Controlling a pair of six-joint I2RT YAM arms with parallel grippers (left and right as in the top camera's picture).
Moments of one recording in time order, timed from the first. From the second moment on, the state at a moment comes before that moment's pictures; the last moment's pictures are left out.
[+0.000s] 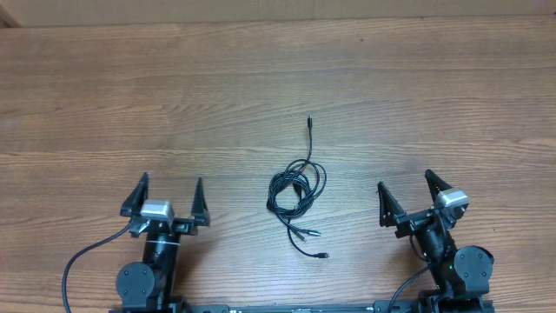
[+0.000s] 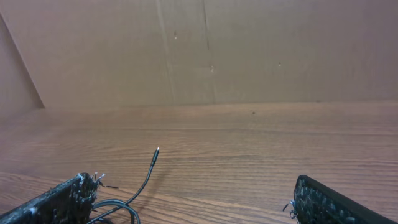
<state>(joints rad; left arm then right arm) 0.02 0.00 0.03 0.07 0.14 -0.05 0.05 0.01 0.02 -0.02 -0.25 0.15</state>
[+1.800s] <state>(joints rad) -0.44 1.30 1.34 -1.29 0.22 -1.01 0.05 0.01 0.02 -0.02 -0.25 0.15</state>
